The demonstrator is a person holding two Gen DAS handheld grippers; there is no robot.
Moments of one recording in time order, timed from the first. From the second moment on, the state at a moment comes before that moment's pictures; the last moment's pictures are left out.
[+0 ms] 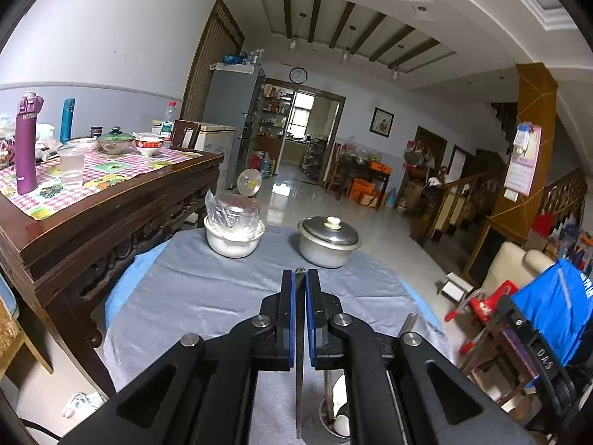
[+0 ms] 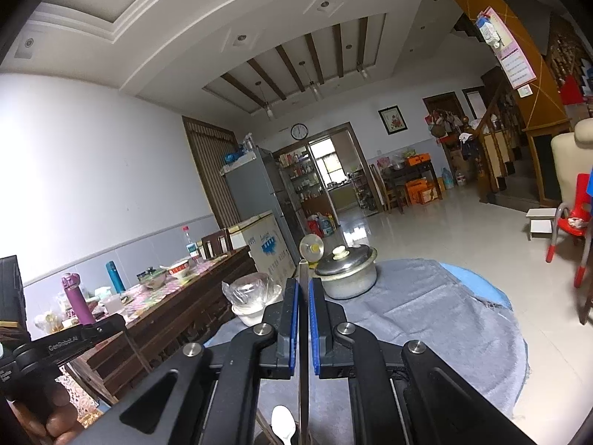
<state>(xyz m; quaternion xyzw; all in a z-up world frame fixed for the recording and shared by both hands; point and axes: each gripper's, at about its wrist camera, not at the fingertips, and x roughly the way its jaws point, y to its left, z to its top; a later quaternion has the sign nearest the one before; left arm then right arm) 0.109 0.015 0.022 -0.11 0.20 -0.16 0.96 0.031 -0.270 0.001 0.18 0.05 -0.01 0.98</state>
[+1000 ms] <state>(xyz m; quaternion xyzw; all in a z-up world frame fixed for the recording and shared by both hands) 0.102 -0.004 0.035 -0.12 0.14 -0.18 0.97 0.048 -0.224 0.012 0.13 0.00 -0.03 0.99</state>
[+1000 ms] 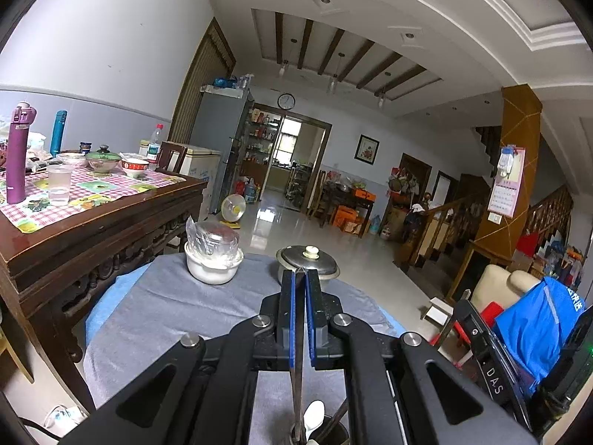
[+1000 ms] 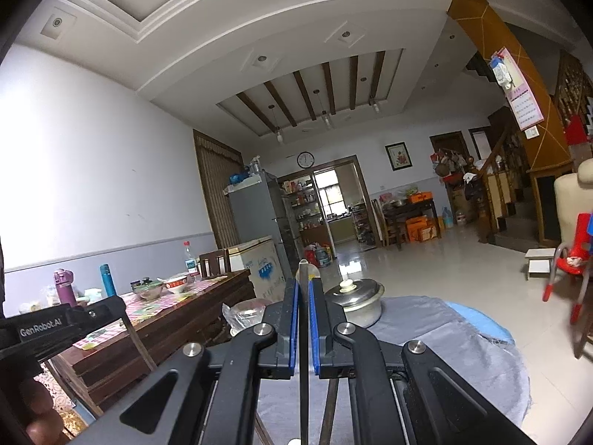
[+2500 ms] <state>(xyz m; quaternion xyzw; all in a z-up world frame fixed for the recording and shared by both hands) 0.117 -0.033 0.009 -0.09 0.19 -0.18 0.96 0.059 -0.243 -0.013 0.17 0.05 -0.02 0.98</state>
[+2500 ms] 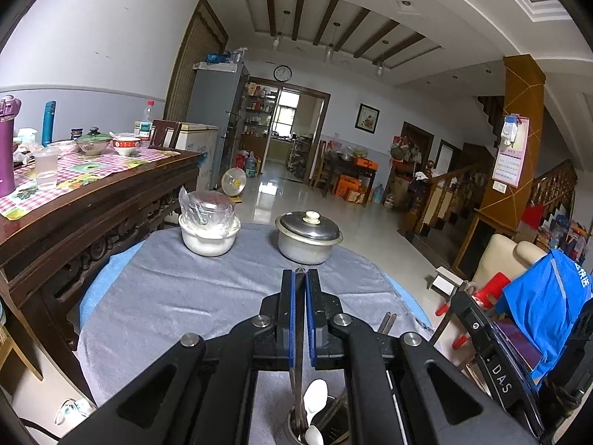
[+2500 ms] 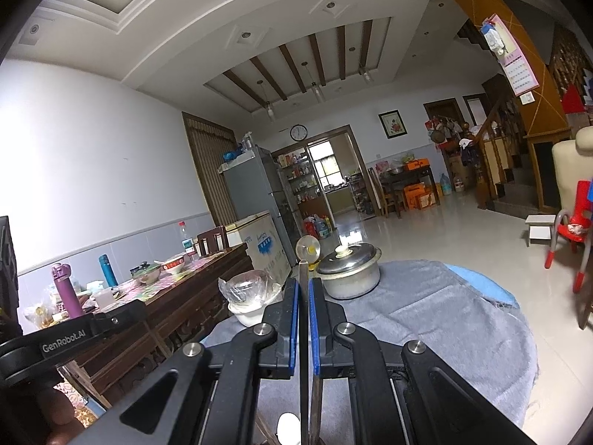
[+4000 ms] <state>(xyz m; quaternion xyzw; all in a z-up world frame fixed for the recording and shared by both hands) 0.130 -0.031 -0.026 -0.07 0.29 -0.18 0.94 0.085 -0.224 -0.037 0.17 0.14 0.02 0.97</state>
